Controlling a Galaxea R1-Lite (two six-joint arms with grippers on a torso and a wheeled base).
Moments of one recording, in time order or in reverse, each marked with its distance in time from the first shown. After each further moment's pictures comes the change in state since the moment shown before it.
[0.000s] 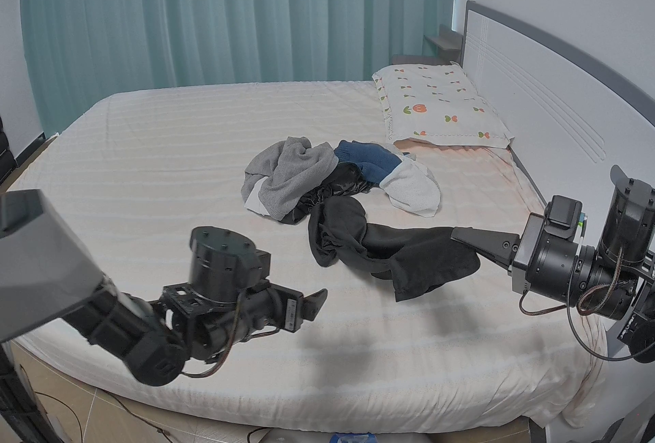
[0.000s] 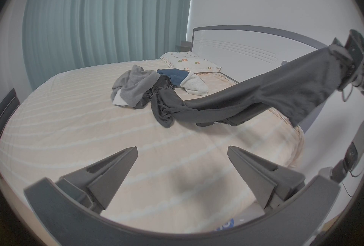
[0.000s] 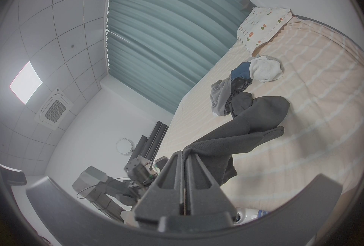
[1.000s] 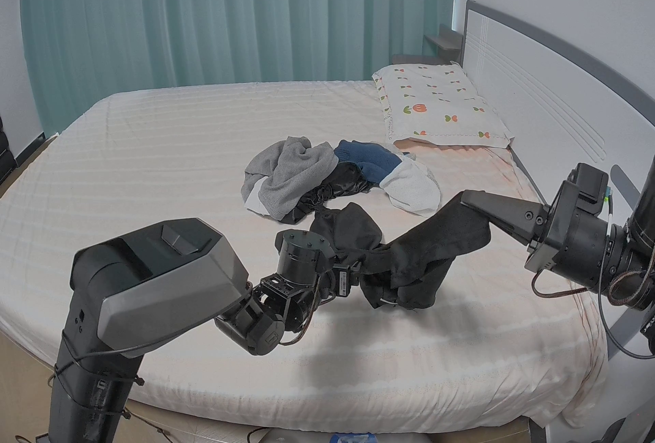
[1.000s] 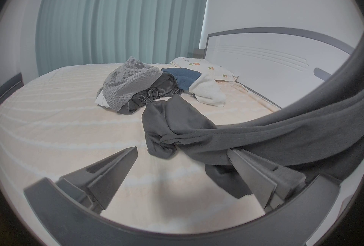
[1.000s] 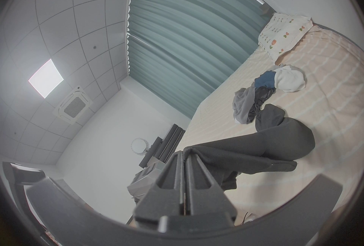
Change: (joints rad) left arm 0.026 0.472 -0.496 -0.077 0.085 -0.078; right arm 0.052 -0.114 -0.063 0.009 0.012 -0.007
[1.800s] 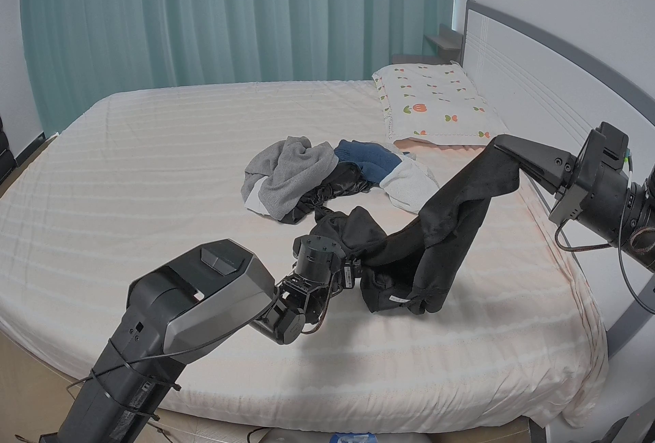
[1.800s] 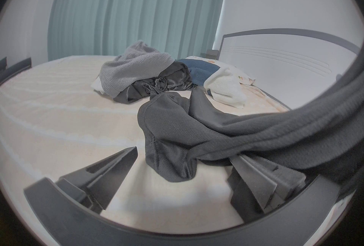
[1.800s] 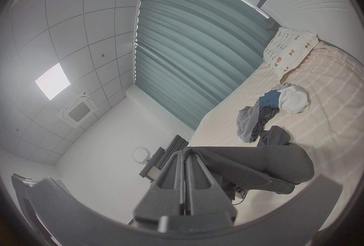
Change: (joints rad) left arm 0.034 0.237 -0.340 0.111 0.045 -0.115; right arm -0.154 -0.009 -0.083 0.004 0.104 0.010
